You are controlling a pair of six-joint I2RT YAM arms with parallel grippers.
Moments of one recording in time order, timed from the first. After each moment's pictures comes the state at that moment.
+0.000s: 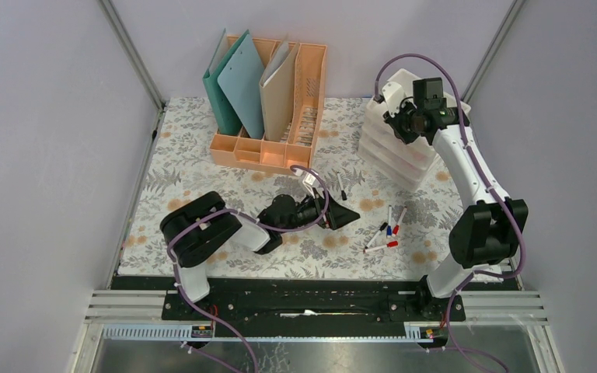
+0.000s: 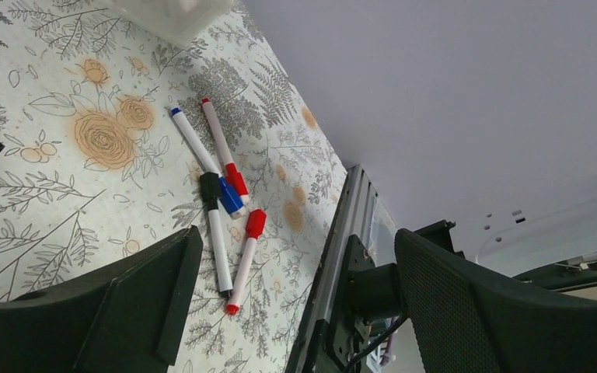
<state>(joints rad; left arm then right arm) -0.91 1.82 0.61 1.21 0.29 -0.94 0.13 1.65 1.58 -0.76 -0.14 -0.64</state>
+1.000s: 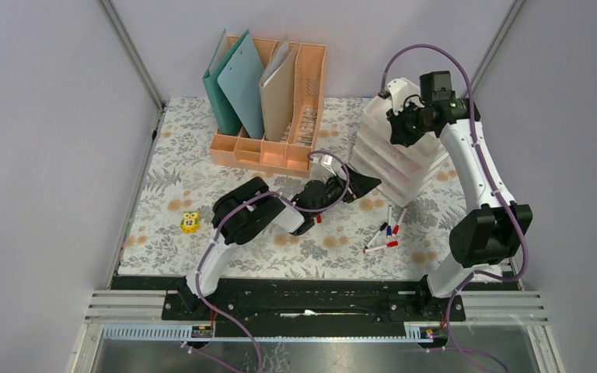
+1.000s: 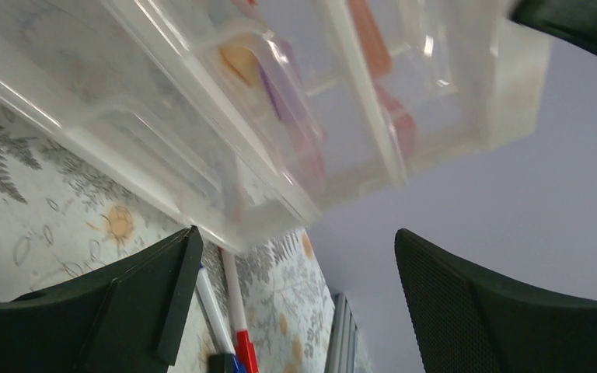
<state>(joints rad) -0.89 2.24 1.06 1.27 0.09 -1.18 0.11 1.65 1.71 -0.99 -0.33 -0.56</state>
